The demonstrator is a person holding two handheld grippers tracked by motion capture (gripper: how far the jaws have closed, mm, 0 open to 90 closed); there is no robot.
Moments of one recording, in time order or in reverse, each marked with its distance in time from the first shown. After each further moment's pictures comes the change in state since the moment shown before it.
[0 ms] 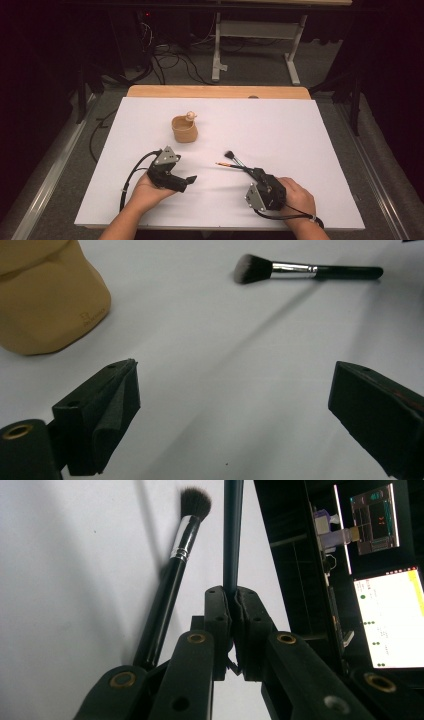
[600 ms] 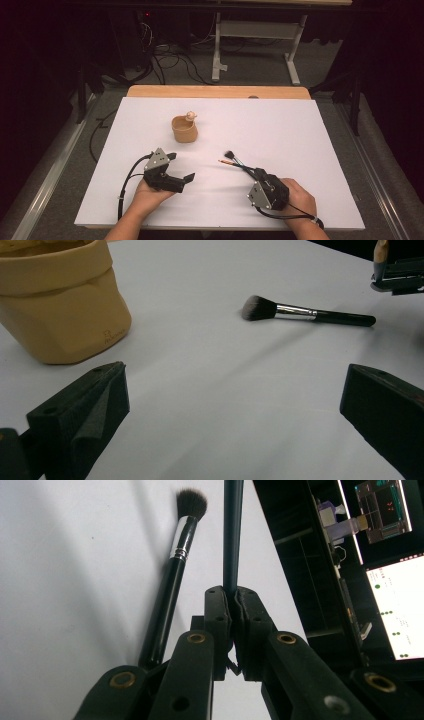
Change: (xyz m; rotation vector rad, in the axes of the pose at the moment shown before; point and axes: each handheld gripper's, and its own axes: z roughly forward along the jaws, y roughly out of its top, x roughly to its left) left arm 0.000 -0.015 -0.004 -0.161 0.030 -0.061; right arm -0.003 -0.007 -0.001 -0.015 0.025 0.106
